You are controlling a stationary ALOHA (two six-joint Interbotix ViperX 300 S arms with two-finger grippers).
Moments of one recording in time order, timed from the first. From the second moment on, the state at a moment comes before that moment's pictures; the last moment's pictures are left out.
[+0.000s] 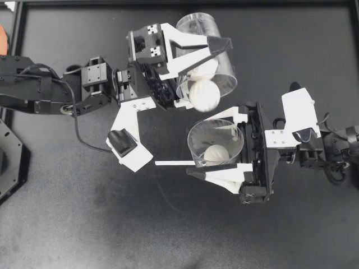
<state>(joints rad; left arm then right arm) 0.09 -0.11 0.49 -0.12 -0.58 1.60 0.13 -0.15 0.84 0.19 -0.72 0.05</state>
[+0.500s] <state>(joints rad) 0.03 -0.11 0.58 -0.46 -0.61 1.28 0.13 -0.16 0.84 0.19 -0.71 0.06</state>
